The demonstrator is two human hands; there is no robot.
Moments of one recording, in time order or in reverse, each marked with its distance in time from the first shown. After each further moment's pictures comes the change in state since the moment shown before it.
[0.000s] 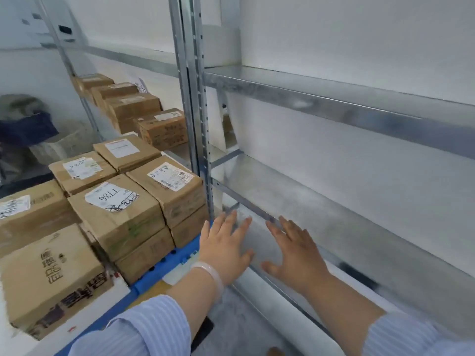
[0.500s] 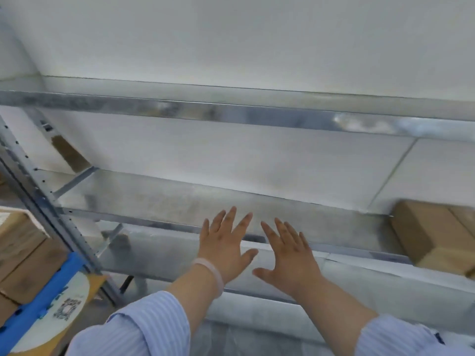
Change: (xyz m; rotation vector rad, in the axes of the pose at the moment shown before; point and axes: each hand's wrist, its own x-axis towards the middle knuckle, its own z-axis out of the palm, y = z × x) left_hand -0.051 0.273 0.013 -0.092 -0.100 0.617; right_hand -0.258 0.138 -0.067 -0.141 0.121 0.572
